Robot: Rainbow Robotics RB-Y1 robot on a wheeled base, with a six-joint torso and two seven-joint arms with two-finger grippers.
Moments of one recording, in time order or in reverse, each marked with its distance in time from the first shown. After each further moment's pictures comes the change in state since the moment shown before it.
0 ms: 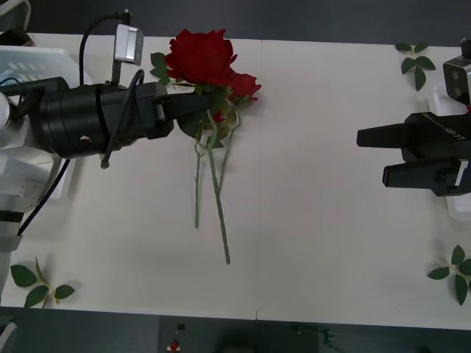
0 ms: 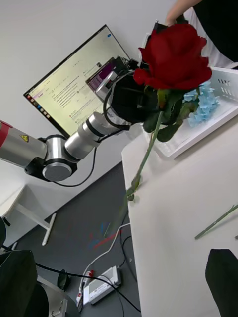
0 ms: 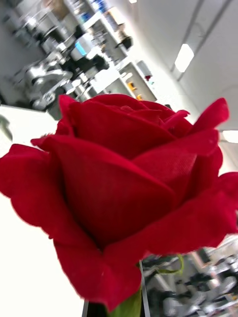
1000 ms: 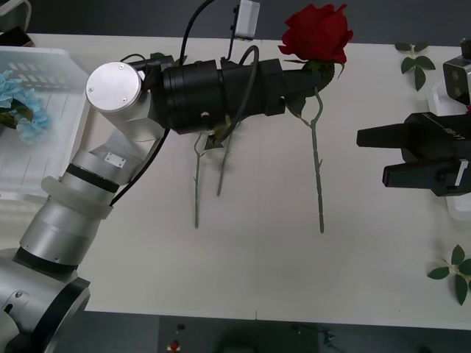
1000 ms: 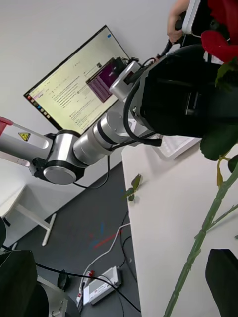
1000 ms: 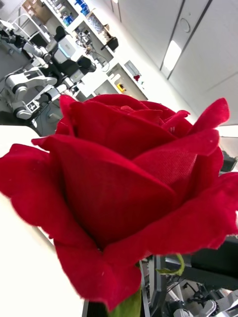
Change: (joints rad) right arm 0.000 0.000 0.000 0.000 0.000 0.000 0.000; left arm -0.239 -0.185 -0.251 0.175 -0.112 -0.247 -0.050
